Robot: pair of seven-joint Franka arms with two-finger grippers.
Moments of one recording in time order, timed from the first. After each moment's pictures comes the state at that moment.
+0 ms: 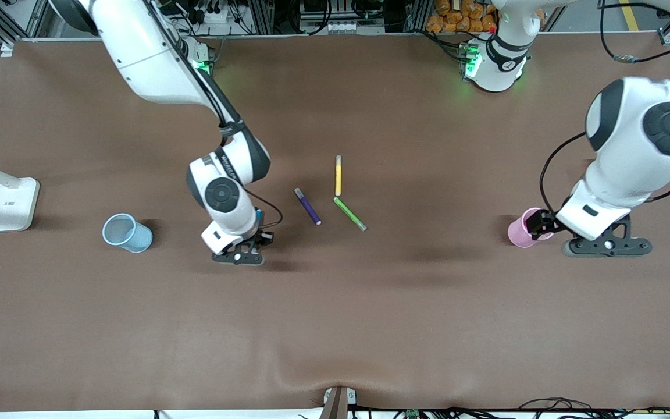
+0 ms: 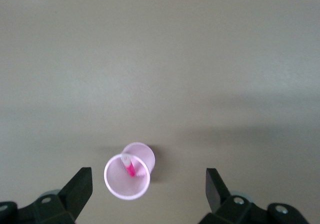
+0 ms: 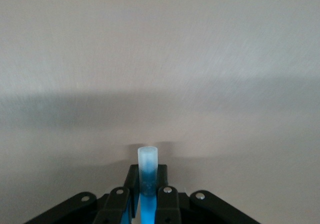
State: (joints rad) left arm 0.11 0.24 -0.32 -1.65 0.21 1.97 -0.23; right arm 0.45 0.63 -0.02 -1.76 -0.08 2.43 0.52
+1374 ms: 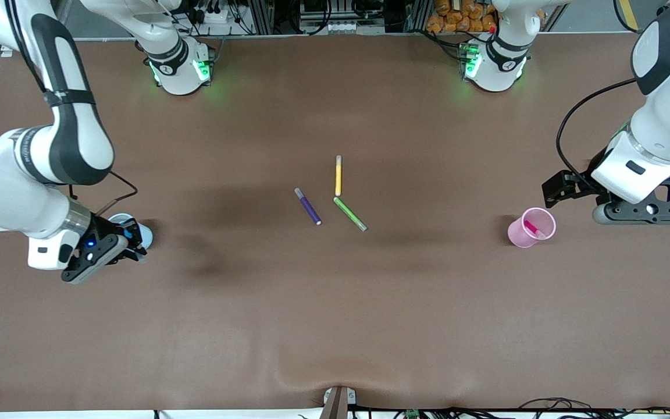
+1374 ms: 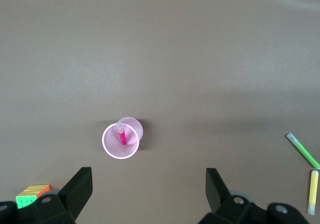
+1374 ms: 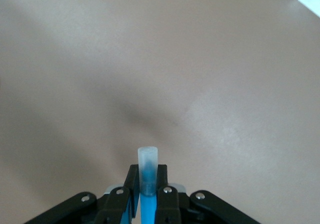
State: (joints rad) left arm 0.21 0.18 -0.43 -1.51 0.13 1.73 -0.21; right arm 0.04 0.33 -0.02 -1.76 0.27 2.16 -0.85
